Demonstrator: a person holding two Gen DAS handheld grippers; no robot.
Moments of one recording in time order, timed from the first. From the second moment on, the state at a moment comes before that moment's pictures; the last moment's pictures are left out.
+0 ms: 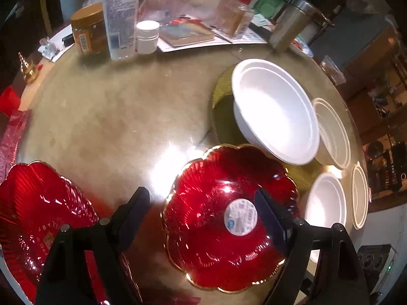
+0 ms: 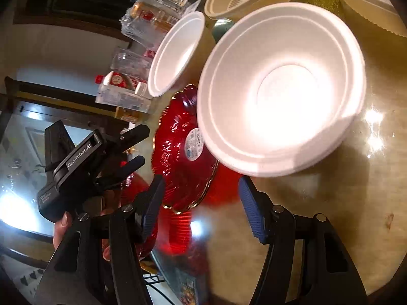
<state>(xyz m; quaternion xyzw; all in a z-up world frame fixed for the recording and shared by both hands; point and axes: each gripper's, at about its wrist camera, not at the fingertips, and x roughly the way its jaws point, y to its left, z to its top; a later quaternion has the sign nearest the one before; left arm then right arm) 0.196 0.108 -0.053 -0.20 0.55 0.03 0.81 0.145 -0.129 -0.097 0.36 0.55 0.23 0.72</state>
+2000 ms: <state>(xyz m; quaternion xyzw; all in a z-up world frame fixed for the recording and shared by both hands) 0.096 0.163 0.003 -0.16 0.45 0.09 0.87 0.123 -0.061 -0.048 0.24 0.49 0.30 0.78</state>
